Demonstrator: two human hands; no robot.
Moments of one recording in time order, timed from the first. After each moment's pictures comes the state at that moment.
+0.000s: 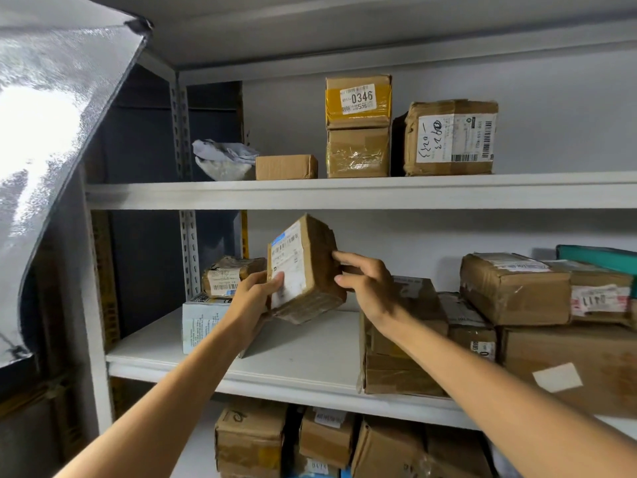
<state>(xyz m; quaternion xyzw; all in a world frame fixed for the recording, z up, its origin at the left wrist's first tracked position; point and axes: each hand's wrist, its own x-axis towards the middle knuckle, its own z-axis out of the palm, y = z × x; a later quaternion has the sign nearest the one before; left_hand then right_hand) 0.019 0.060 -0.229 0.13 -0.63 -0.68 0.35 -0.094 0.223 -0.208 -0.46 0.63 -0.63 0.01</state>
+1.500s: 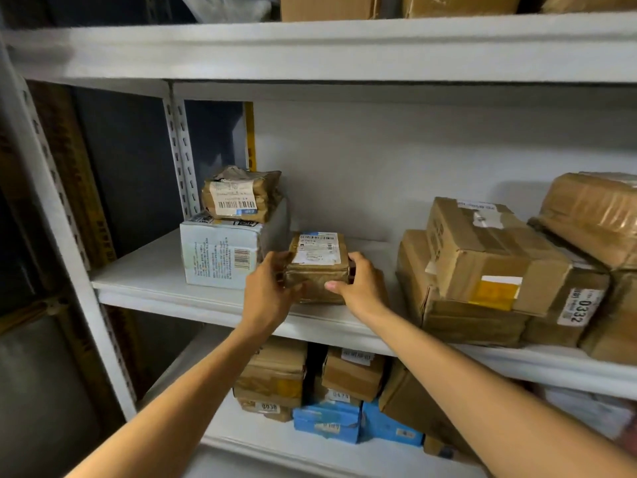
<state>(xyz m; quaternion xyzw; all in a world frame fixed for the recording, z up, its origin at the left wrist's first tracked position) -0.020 -0.022 -0.367 0.22 -0.80 -0.37 0.42 -0.139 0.088 -0.359 -0.33 0.79 -0.51 0.02</state>
